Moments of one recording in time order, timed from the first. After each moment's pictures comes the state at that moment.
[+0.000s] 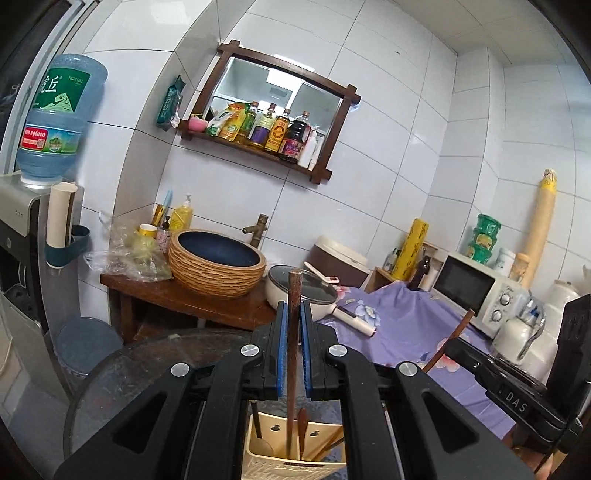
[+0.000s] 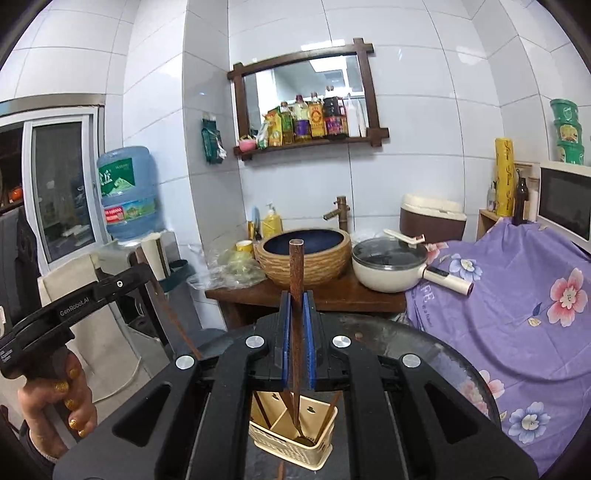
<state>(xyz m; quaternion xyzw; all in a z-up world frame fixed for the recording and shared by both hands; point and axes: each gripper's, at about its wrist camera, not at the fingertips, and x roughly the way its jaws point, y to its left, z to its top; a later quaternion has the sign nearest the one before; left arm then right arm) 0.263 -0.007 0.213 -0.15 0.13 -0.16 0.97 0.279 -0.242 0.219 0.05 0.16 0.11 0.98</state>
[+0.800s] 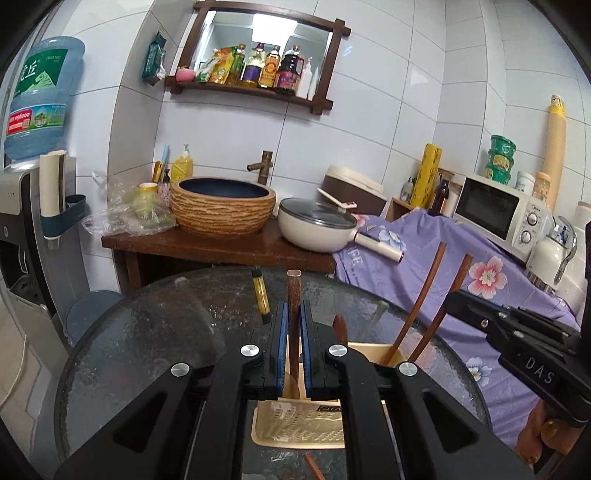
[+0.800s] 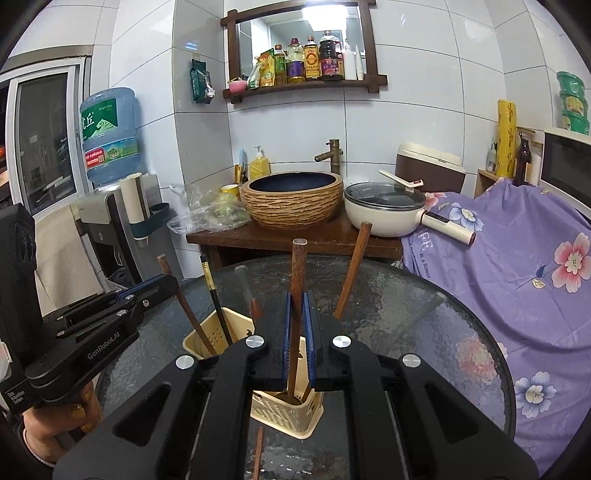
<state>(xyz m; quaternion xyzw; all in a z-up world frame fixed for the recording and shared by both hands) 0.286 -0.038 0.108 -0.07 0.22 -0.15 0.96 0.299 -0.229 0.129 0.02 0.23 0.10 0.97</state>
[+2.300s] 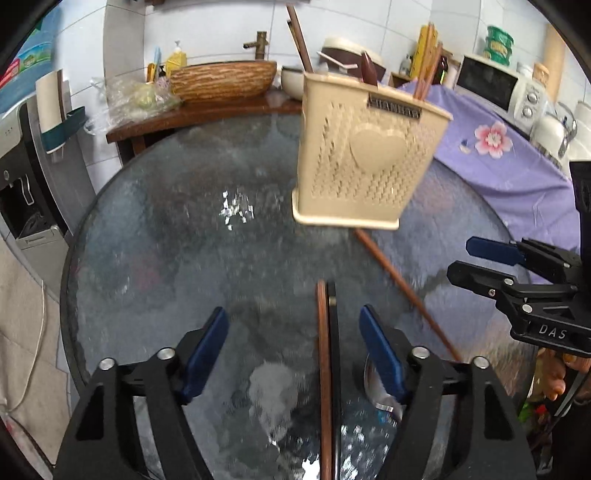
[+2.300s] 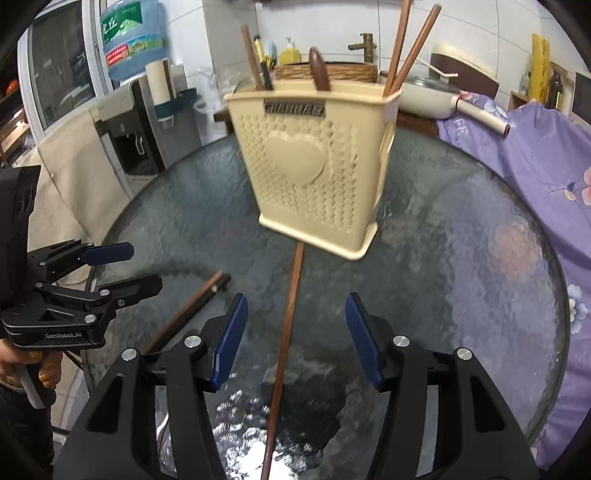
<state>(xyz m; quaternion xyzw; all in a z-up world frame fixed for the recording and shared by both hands) 0.194 0.004 -0.033 0.02 0.42 -0.17 0.89 0.210 -0.188 -0.030 -0.01 0.40 0.15 0.90</state>
